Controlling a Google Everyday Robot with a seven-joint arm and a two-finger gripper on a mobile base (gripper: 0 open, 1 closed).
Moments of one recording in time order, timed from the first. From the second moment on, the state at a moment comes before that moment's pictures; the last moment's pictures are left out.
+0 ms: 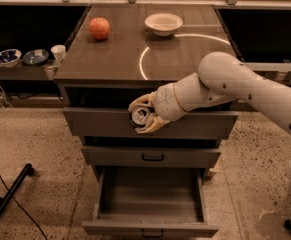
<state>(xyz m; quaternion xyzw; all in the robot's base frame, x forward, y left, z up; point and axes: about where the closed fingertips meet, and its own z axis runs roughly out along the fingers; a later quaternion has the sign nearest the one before) 0.558 0.009 0.760 -0.78 0.46 0.16 0.41</state>
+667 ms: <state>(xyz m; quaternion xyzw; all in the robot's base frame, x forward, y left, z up) 0.568 0.021 0.828 -0.79 0.41 0.14 0.43</state>
